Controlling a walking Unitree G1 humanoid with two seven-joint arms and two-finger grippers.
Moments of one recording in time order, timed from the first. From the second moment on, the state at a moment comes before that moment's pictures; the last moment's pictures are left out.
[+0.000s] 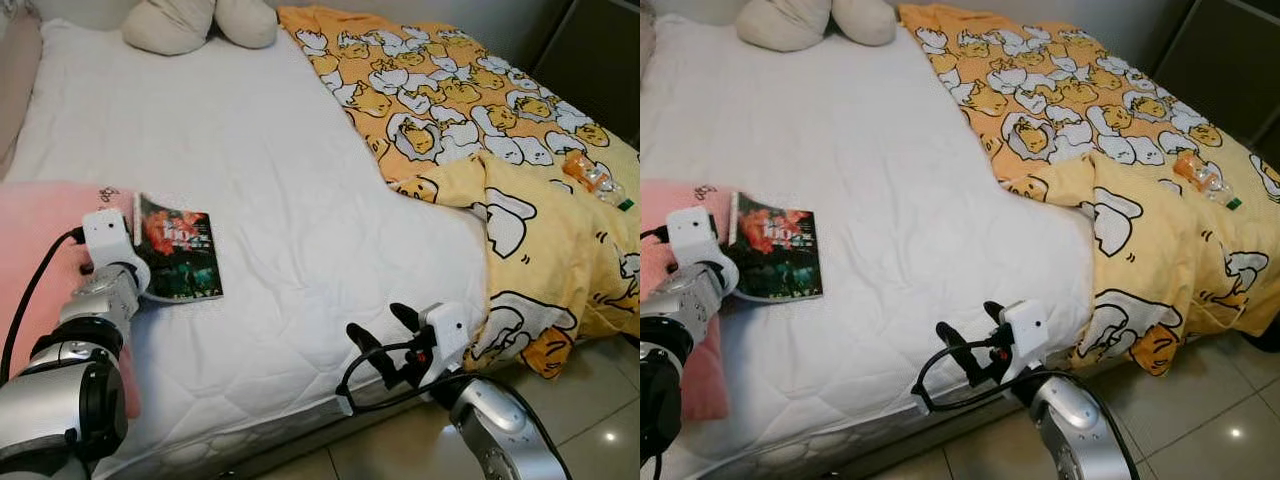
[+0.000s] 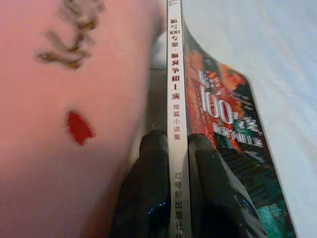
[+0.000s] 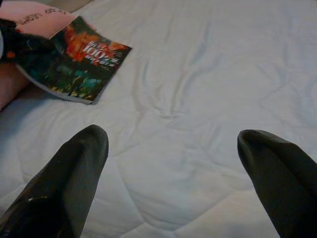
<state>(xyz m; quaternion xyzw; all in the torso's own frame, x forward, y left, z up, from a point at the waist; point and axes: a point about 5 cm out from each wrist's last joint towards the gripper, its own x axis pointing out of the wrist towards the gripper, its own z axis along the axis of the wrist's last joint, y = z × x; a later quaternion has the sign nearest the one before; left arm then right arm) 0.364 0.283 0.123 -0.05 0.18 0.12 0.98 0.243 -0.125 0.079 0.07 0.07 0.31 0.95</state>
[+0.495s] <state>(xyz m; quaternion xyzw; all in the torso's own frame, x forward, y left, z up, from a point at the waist) 0.355 0.262 0.092 -0.02 0.27 0.08 0.96 0.236 -0.122 0.067 0.07 0.10 0.31 0.94</state>
